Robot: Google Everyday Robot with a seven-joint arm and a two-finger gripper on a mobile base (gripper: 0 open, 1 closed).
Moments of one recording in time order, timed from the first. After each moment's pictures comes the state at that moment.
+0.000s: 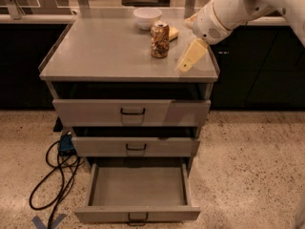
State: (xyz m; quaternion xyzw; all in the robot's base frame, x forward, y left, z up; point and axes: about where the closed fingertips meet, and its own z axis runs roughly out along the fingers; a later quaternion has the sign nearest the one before) arm 0.668 -0.093 0.925 -0.62 0.70 0.10 0.35
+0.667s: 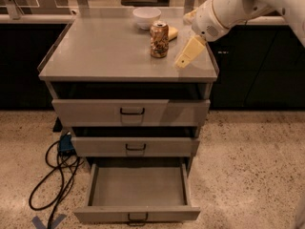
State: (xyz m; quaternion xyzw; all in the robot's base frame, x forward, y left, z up) arm 0.683 -0.089 0.933 -0.61 0.70 0.09 0.37
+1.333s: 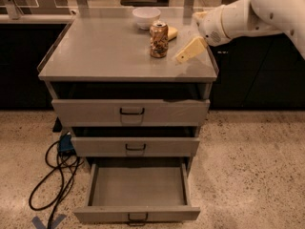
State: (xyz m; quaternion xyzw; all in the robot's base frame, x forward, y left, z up) arm 0.723 -0.106 0.929 -0.53 0.70 0.11 0.47
